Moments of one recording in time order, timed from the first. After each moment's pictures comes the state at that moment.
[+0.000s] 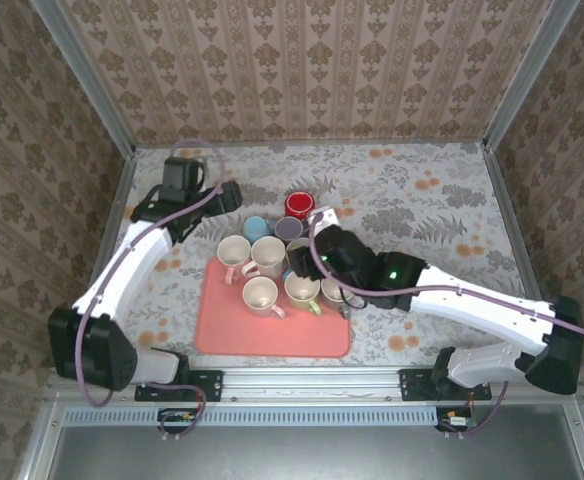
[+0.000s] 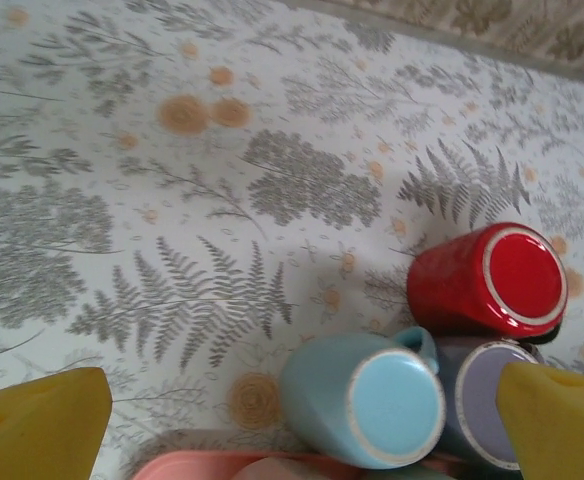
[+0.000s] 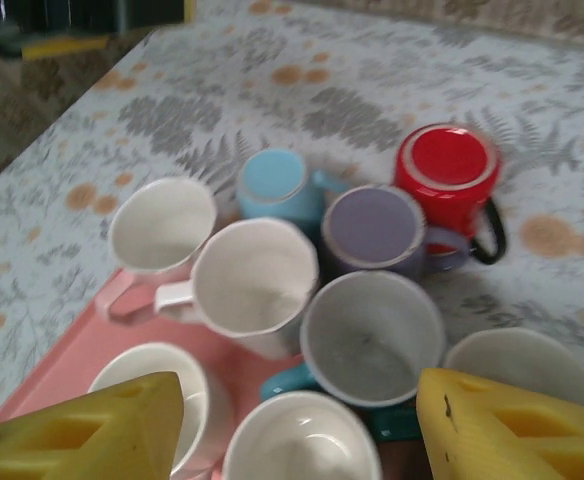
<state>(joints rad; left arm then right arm) -0.32 1.38 1.21 -0.58 0.01 -0.39 1.01 1.24 1.13 -0.48 0.41 0.43</state>
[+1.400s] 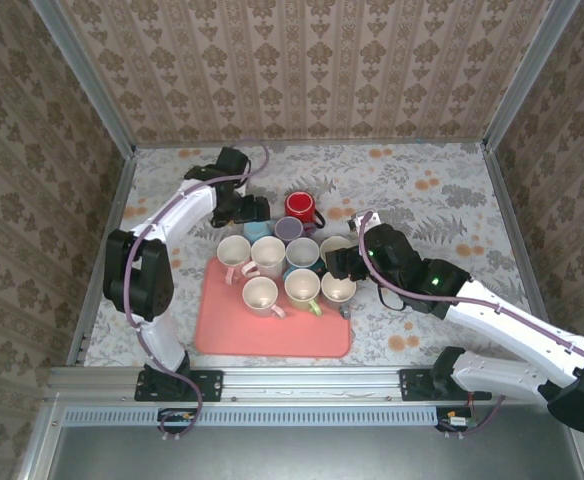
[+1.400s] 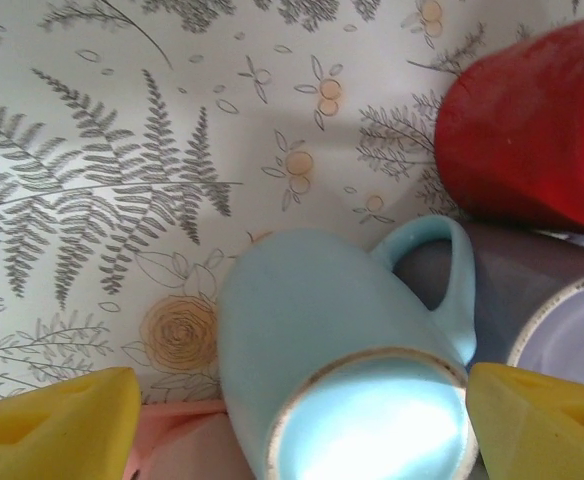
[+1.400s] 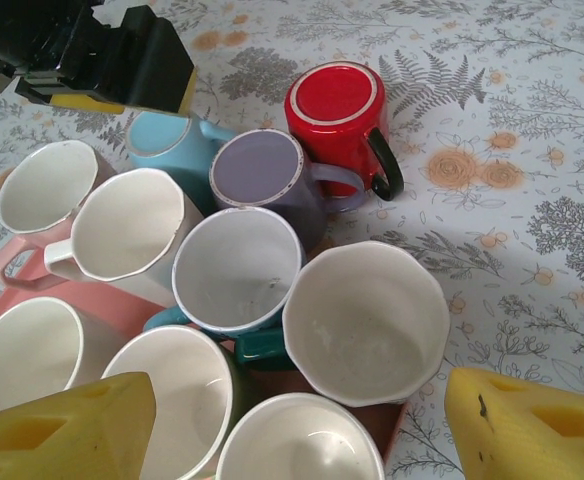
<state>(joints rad) -0.41 1.81 1.49 -0.89 0.10 -0.38 0.81 1.02 0.91 -0.51 0.25 0.40</state>
